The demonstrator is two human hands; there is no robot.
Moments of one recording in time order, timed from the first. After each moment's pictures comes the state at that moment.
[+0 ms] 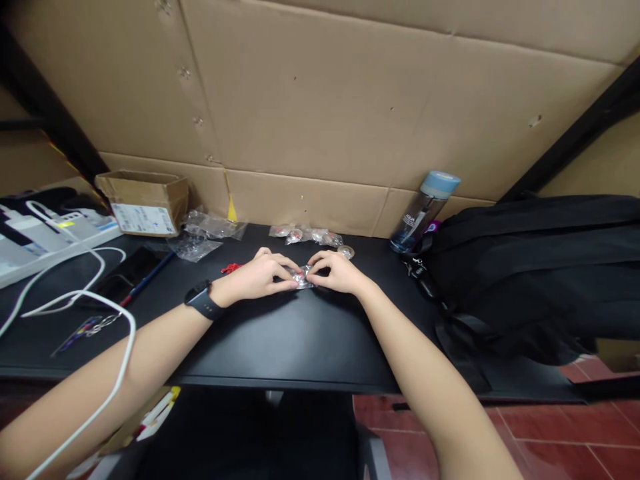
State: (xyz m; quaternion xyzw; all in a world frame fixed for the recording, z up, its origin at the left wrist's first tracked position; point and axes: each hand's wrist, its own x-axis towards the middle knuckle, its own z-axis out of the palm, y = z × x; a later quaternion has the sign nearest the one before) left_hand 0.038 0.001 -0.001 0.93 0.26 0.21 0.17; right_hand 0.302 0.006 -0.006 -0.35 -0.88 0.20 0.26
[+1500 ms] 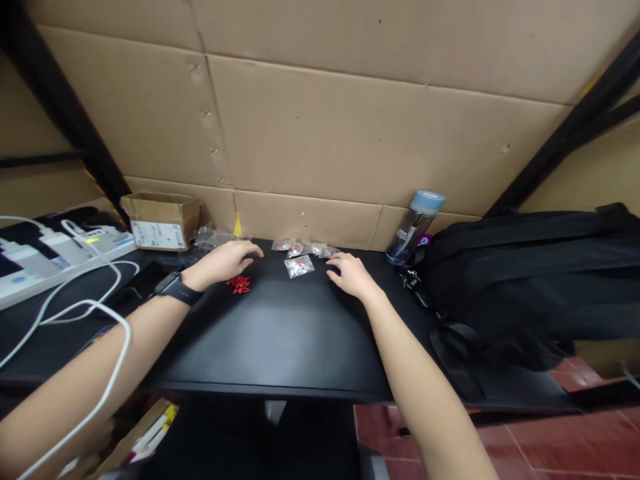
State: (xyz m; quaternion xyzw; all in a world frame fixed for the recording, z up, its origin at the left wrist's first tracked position) left_hand -0.042 0.050 0.015 0.89 0.42 0.16 -0.03; right_hand 0.333 0.015 -0.004 -0.52 -0.84 0.00 0.18
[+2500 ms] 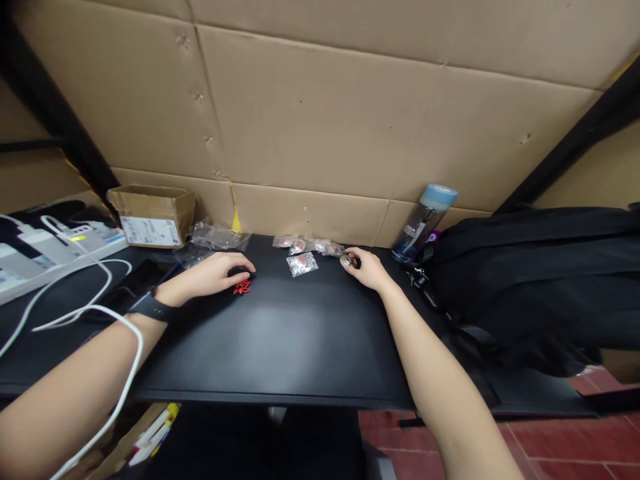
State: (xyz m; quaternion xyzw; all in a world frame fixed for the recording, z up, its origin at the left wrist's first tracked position) left_hand -0.067 0.034 -0.001 0.91 0.37 0.17 0.09; right_hand 0.375 0.043 -0.024 -0.57 -0.77 0.06 0.26
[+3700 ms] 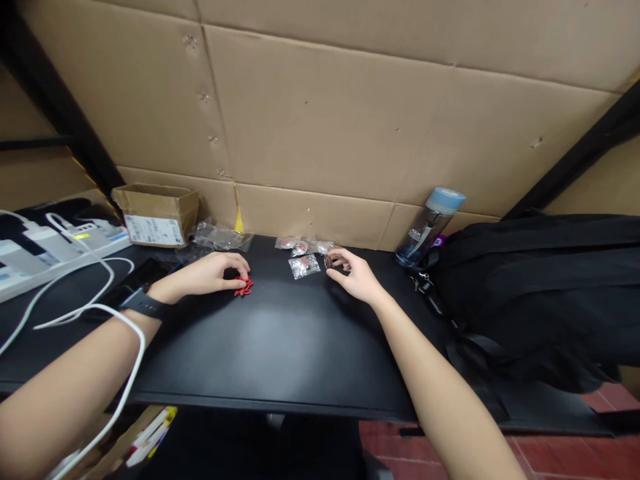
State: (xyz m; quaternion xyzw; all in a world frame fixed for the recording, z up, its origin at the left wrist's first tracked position) left_hand -0.080 0.040 0.000 0.91 0.36 0.16 0.14; right_hand 0.315 0.008 0.003 -0.49 -0.76 0.22 0.37
